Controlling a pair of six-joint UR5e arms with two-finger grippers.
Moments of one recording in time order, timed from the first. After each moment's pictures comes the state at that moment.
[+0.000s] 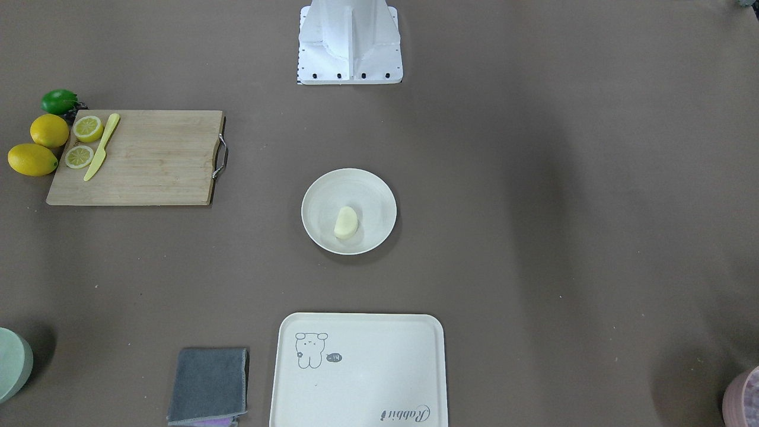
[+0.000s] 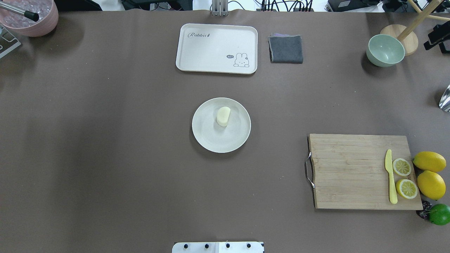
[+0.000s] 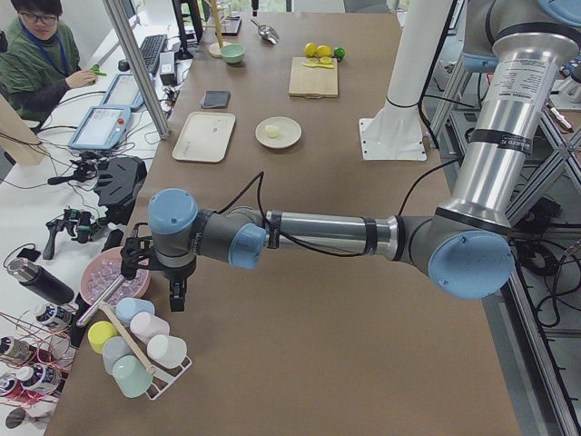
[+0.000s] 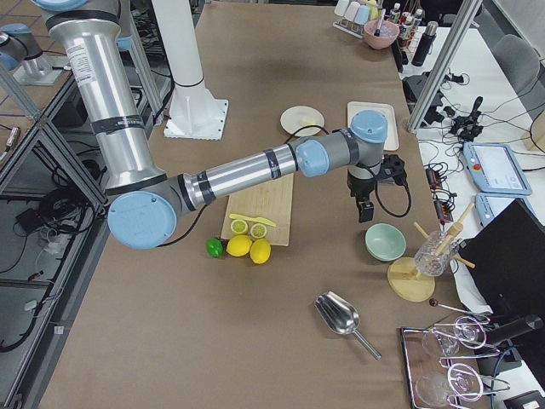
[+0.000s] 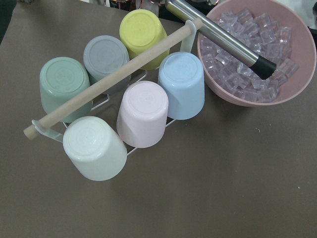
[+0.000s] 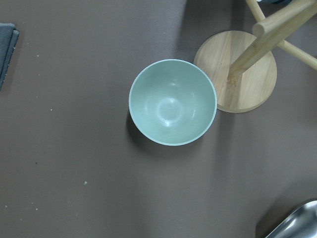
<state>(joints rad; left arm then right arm) -1.62 -1.84 -1.36 -1.80 -2.32 -0.32 1.39 -1.29 1.64 -1.56 2.26 0.21</state>
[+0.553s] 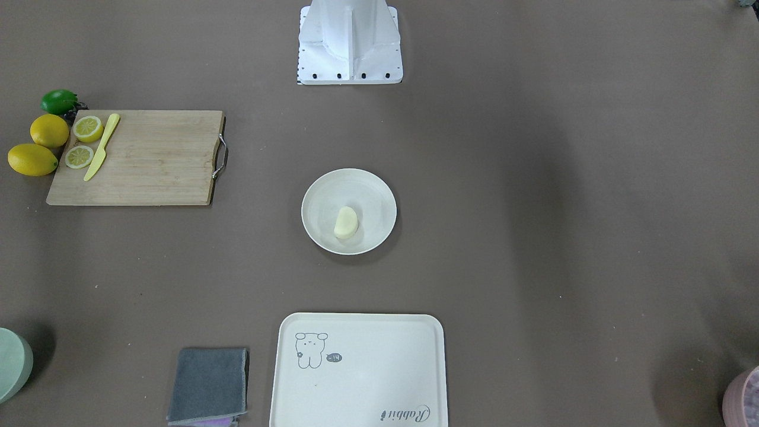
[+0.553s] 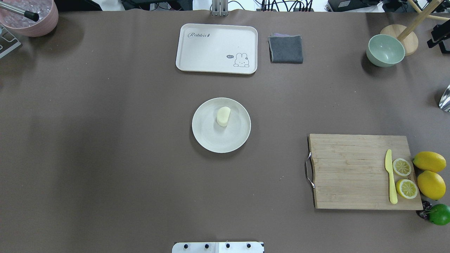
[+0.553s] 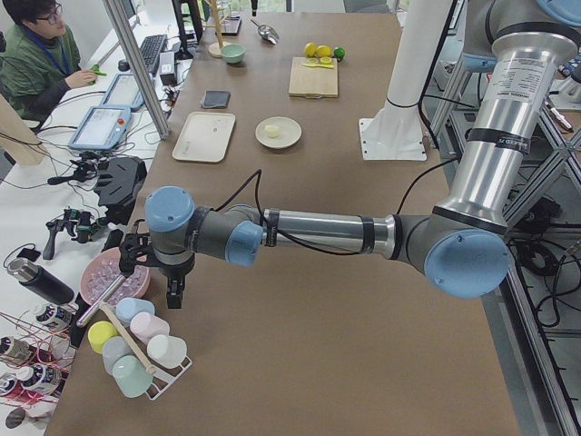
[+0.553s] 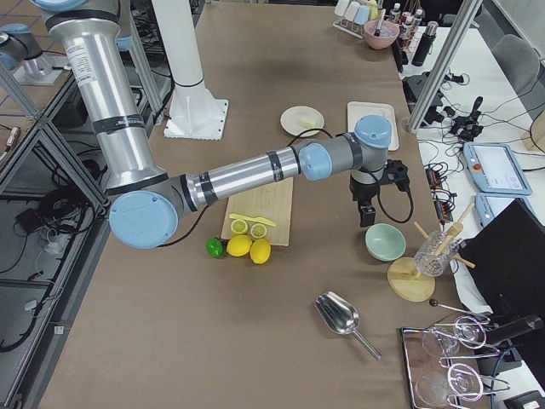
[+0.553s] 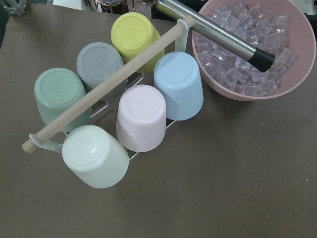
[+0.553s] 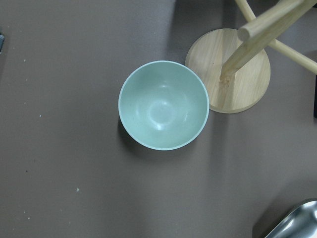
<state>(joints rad) -1.61 -1.85 -1.36 -1.79 -2.36 -0.29 1.40 -1.26 1.59 -1.56 2.26 0.22</state>
